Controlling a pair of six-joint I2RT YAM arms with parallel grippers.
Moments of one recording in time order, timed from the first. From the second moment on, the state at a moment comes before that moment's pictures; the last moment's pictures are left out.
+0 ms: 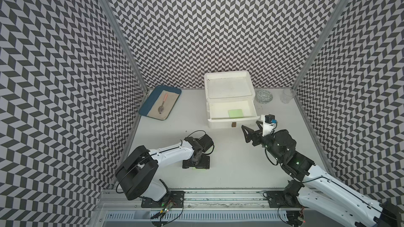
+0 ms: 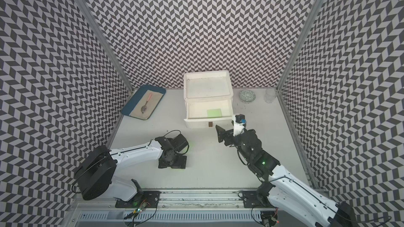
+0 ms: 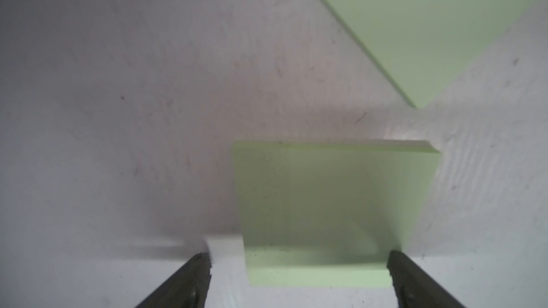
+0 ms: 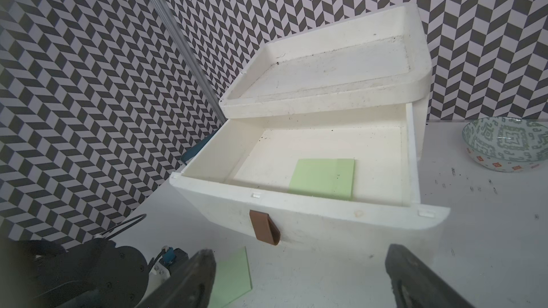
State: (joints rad) left arm -0.83 1.48 0.78 -0.84 -0.02 -0.78; right arm 0.72 0.78 0.54 0.06 0.21 0.31
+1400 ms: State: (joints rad) left arm -0.87 1.42 0.76 -0.76 -0.08 -0.77; right arm 0.72 0.79 0.53 0.07 0.21 0.32
